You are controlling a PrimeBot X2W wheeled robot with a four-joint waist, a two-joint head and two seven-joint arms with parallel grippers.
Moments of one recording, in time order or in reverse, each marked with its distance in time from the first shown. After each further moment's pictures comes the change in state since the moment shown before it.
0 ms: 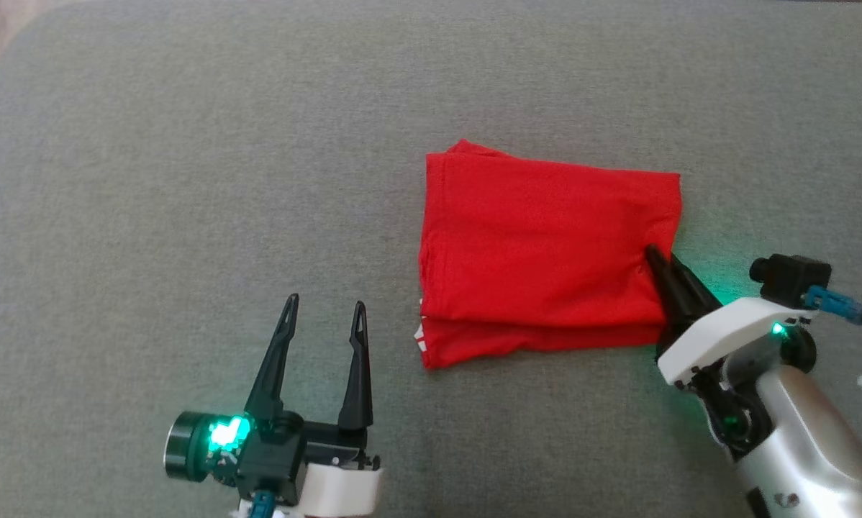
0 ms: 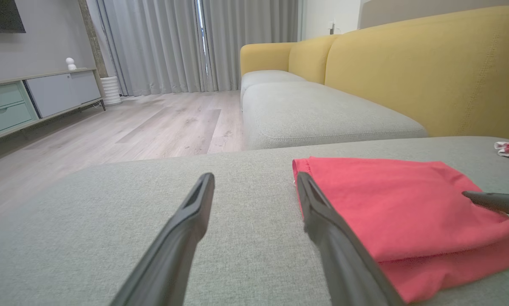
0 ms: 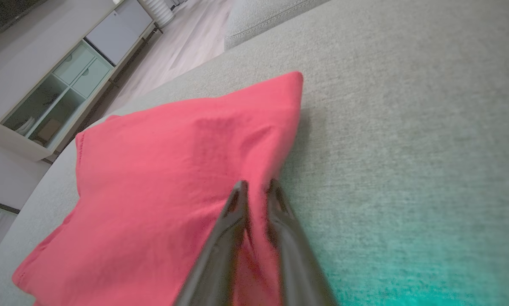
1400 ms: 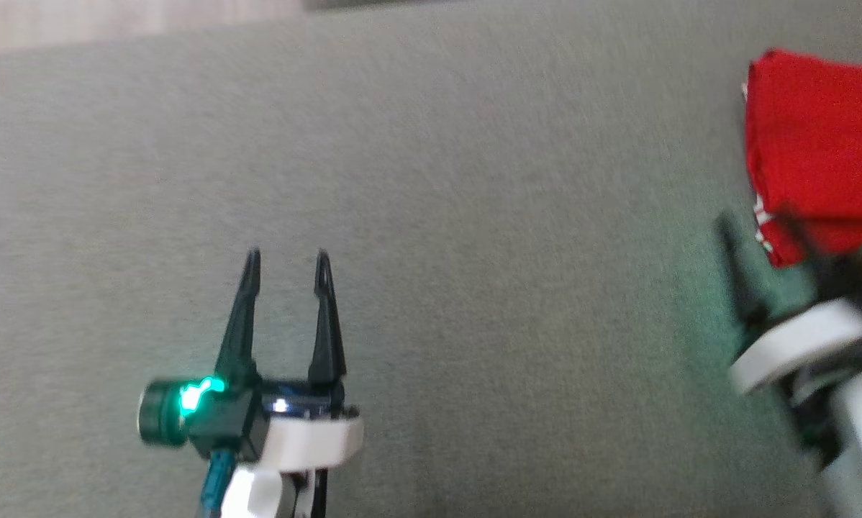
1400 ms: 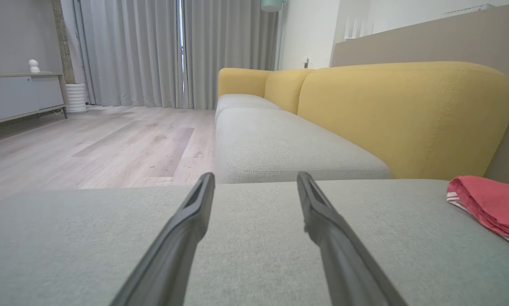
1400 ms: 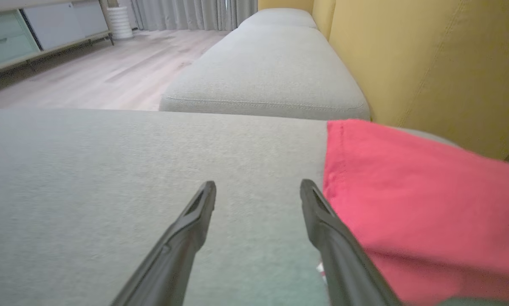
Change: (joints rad) left arm -0.094 -0.003 0.057 -0.007 -0.104 -0.001 -0.005; right arm 0.093 -0.144 -0.149 -0.256 -0.371 0.000 -0.062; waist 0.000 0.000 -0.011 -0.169
